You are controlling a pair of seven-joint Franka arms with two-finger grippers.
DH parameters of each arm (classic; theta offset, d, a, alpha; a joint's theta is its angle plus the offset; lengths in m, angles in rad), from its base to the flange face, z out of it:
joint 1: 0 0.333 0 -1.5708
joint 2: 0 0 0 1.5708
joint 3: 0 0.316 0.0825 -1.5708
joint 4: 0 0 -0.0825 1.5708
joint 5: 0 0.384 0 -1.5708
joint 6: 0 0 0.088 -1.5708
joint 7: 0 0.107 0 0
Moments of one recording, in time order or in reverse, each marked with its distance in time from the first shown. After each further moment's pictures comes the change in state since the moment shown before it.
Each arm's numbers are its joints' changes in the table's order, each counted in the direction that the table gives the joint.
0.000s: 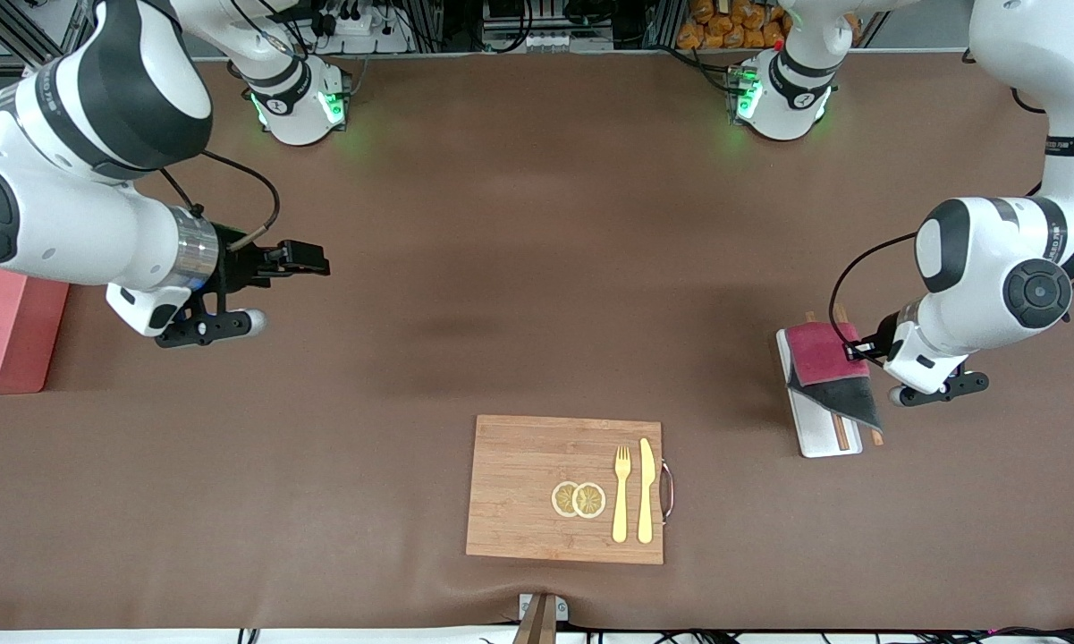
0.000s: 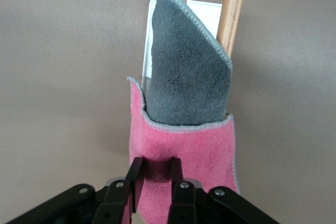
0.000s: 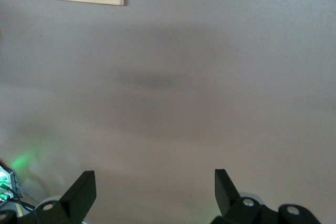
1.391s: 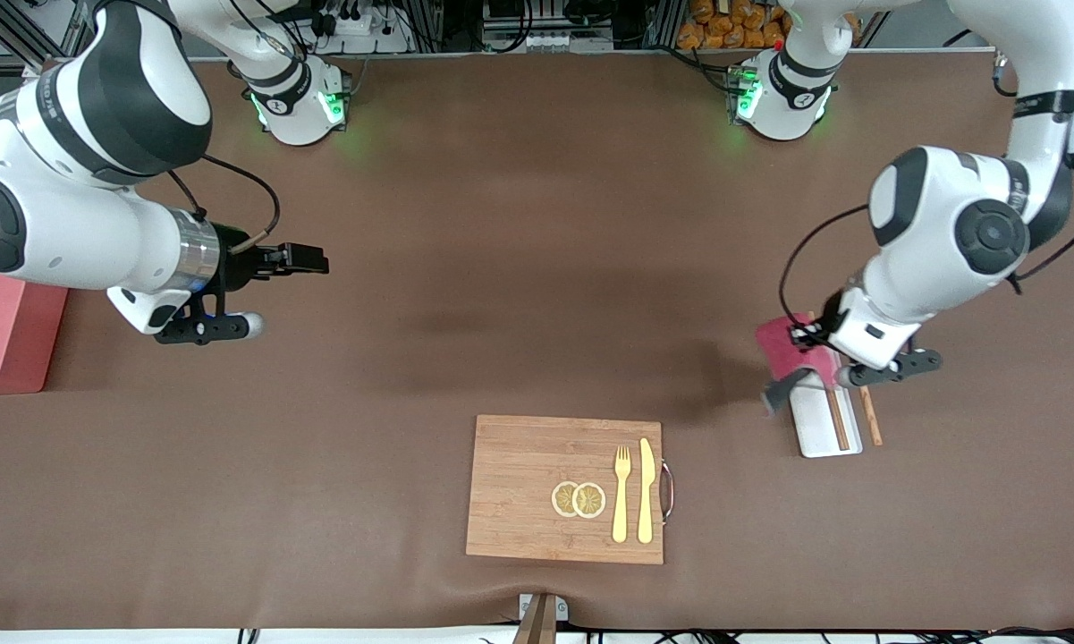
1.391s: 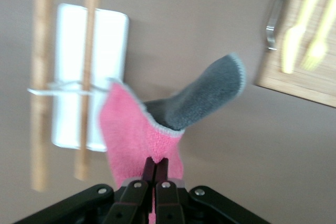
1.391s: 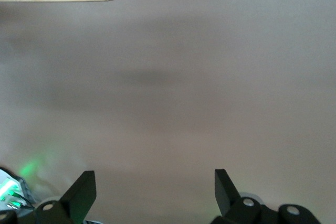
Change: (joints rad) left arm -0.003 -0.118 -0.235 -0.023 -0.059 0.023 -0.226; right arm 0.000 0.003 -0.001 0.006 0.017 0.016 0.140
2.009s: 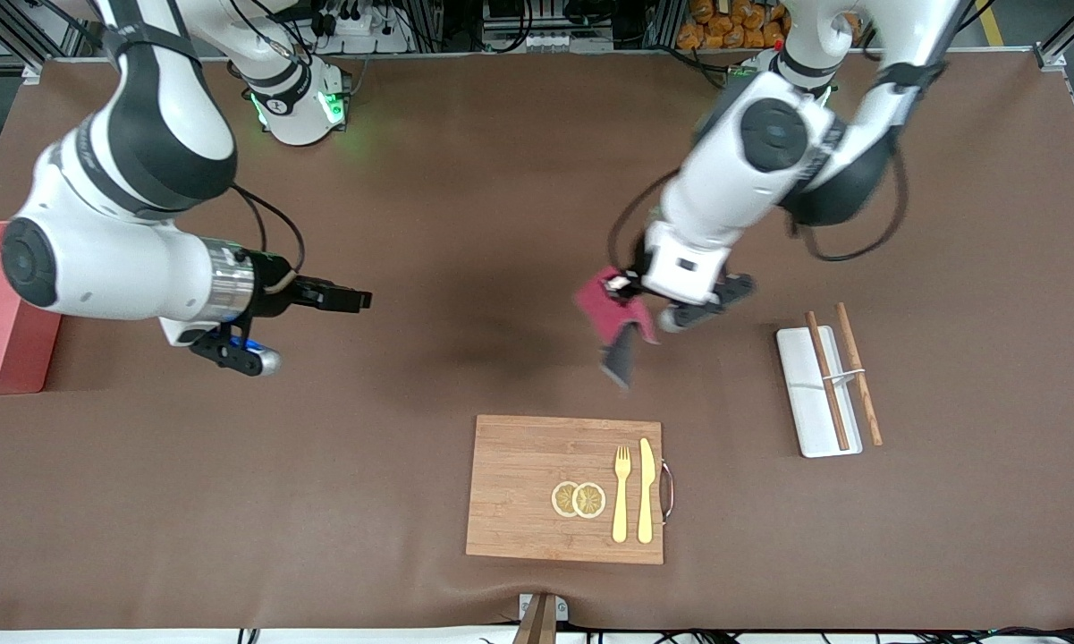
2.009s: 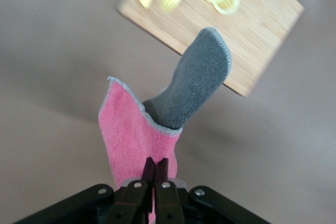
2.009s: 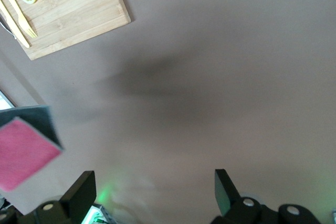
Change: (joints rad) left arm -0.201 0.126 -0.237 -0.246 -0.013 -0.031 -0.723; right arm 0.030 0.074 0.004 0.012 0.167 -0.144 0.271
